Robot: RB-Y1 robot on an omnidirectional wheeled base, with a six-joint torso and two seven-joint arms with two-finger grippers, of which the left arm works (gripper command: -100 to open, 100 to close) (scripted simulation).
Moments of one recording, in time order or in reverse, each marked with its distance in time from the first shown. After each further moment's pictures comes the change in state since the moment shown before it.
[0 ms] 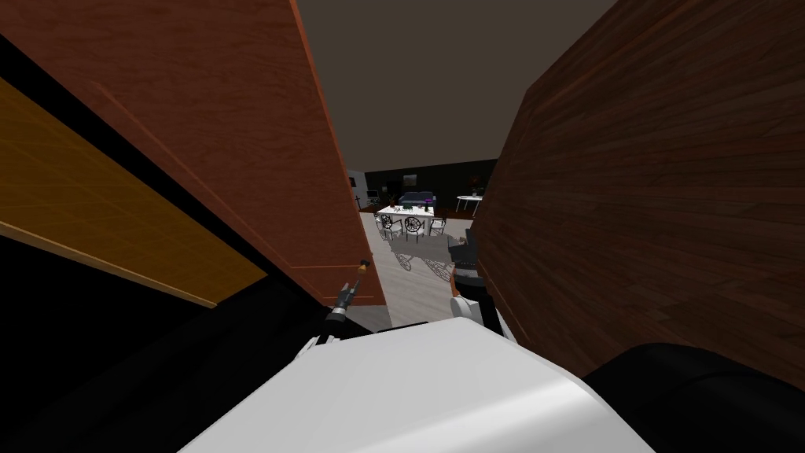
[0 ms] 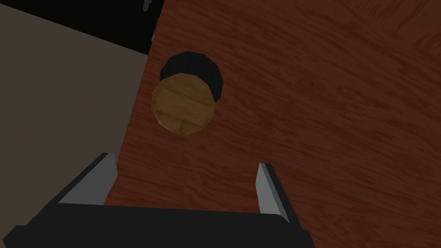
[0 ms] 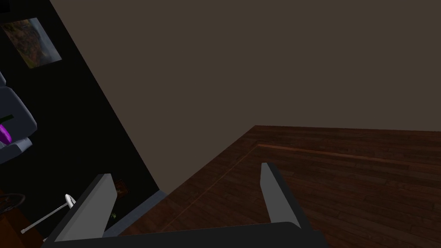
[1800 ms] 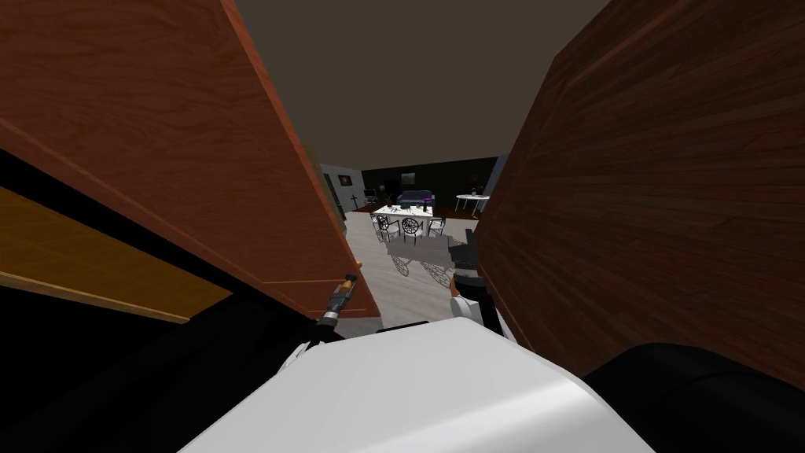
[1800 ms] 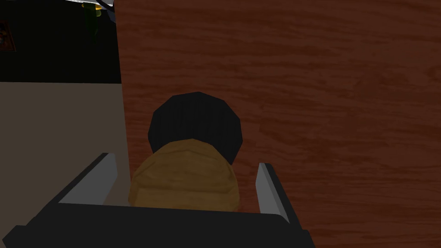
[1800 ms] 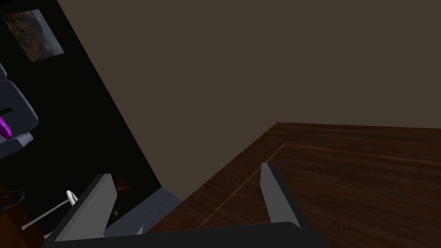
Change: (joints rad) arm 0.017 0.049 0.044 0.017 -0.051 -0.023 -0.255
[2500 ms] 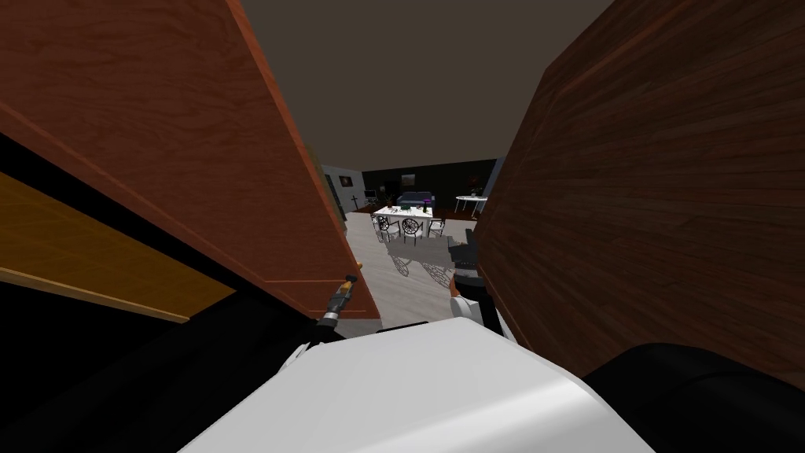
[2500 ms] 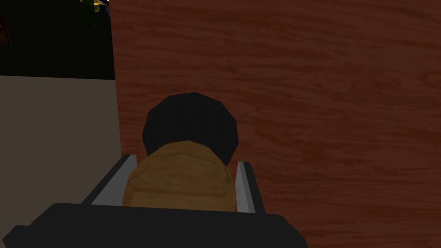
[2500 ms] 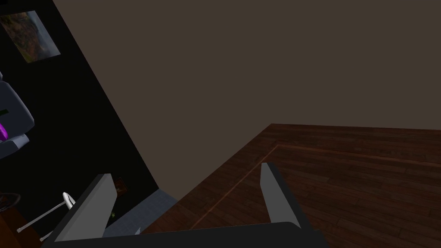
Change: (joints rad) arm 0.004 -0.001 -0.002 0.000 0.005 0.004 0.018
